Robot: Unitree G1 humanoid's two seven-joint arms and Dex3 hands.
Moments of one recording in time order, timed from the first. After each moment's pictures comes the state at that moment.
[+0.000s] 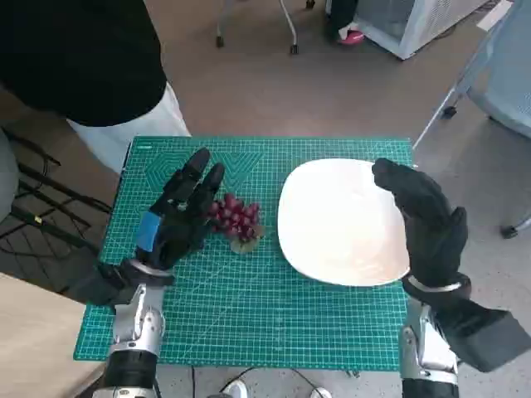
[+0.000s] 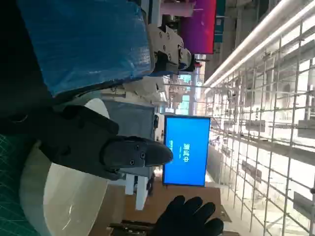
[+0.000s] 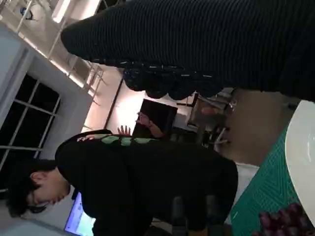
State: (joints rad) left arm -0.39 0.11 0.24 0.50 -0.44 -0.35 -0.66; right arm -0.38 -0.11 -0.12 0.32 0.29 -0.68 0.39
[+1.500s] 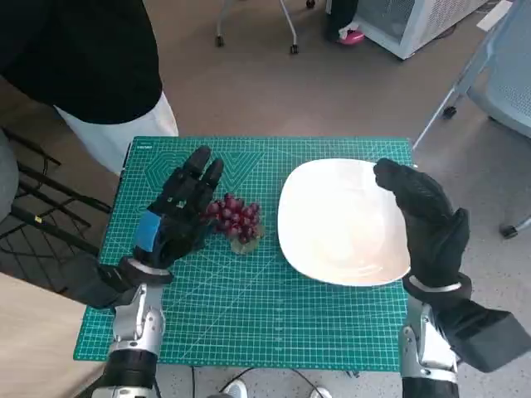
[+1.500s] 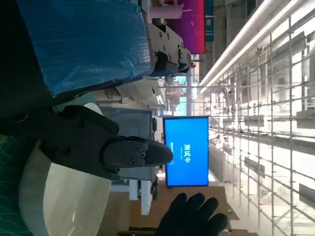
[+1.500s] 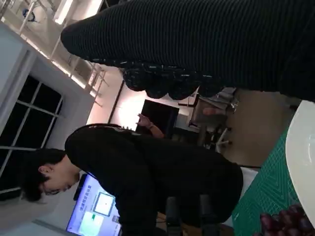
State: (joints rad) left arm -0.38 0.11 0.22 0.48 -0.40 -0.42 -0.65; right arm -0.39 -0.12 -0.12 0.34 0.31 -0.70 0.40
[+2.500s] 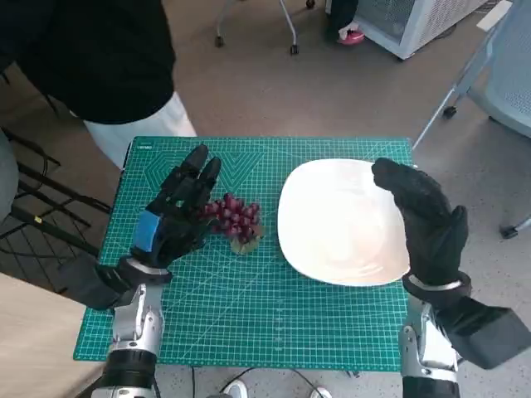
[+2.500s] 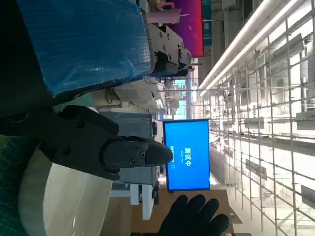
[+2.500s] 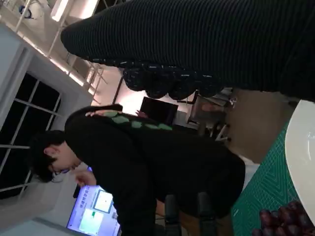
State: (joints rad) left arm -0.39 0.13 0.22 0.48 -0.38 -0.44 -0.62; right arm -0.39 -0.12 -0.12 0.33 0.31 -0.67 0.41
